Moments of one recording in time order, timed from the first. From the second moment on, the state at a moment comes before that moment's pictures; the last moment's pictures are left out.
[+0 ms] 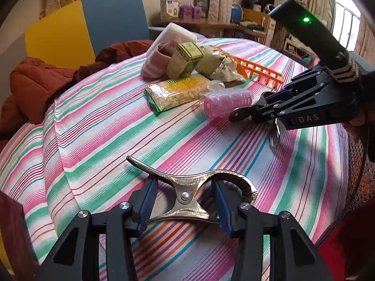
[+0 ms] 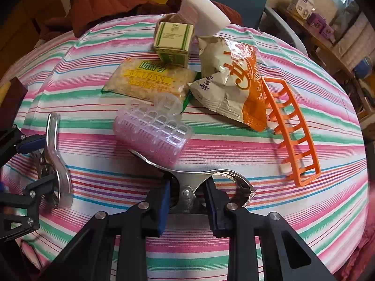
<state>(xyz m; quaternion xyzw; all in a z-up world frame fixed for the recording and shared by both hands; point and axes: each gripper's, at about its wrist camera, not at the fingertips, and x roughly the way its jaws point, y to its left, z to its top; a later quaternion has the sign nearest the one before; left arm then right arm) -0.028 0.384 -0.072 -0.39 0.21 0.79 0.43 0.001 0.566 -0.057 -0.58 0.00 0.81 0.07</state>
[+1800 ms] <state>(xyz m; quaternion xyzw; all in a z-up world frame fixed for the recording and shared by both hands) 0.007 0.281 -0.012 -0.36 0.10 0.83 0.41 0.014 0.425 -0.029 -0.54 0.02 0.84 -0.04</state>
